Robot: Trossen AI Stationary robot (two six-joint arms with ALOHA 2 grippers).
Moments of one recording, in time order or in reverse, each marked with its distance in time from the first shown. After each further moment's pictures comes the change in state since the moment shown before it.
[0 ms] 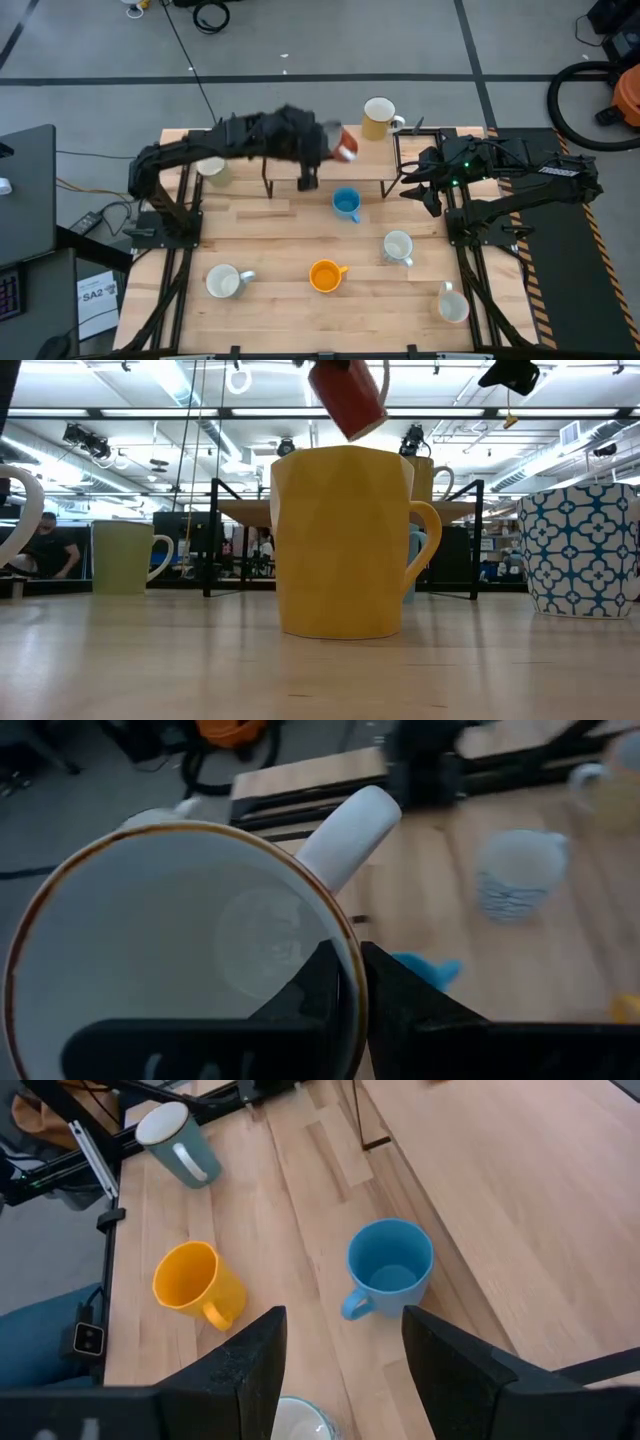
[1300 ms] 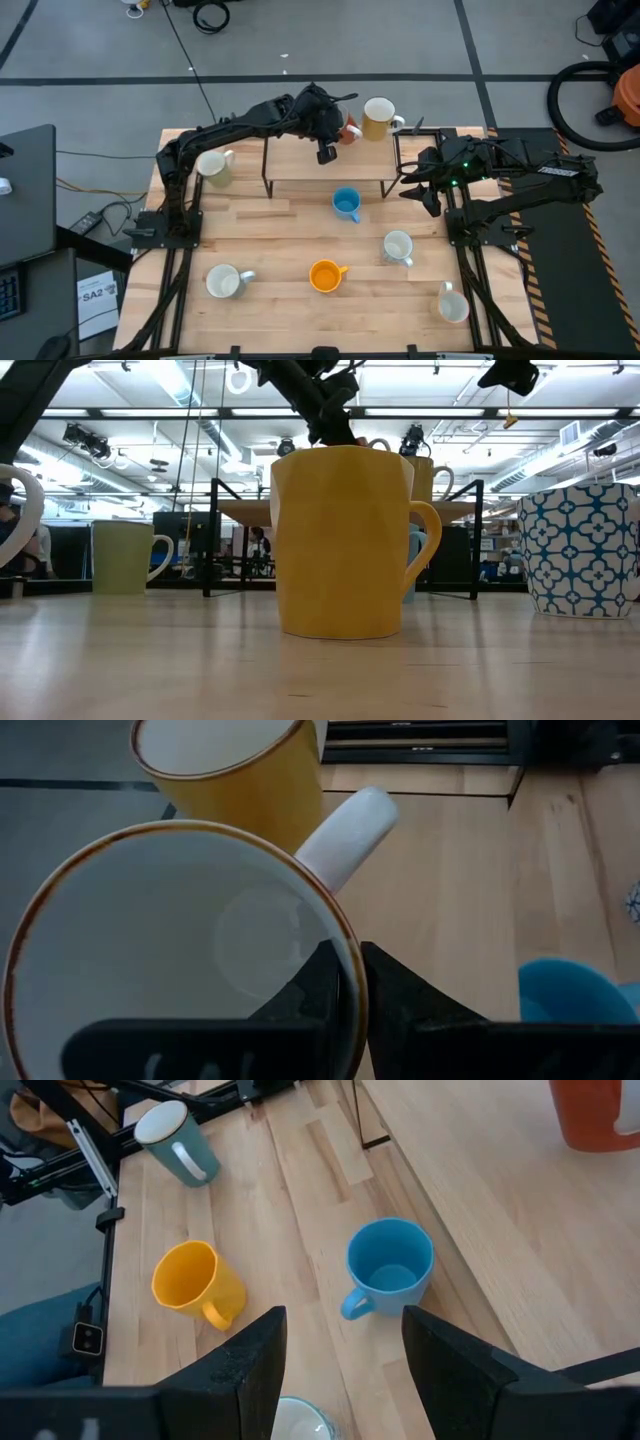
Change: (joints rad) left arm 0.223 0.231 -0.001 0.145 0.106 0.000; right arm 0.000 0.004 0.000 0.001 0.000 0.000
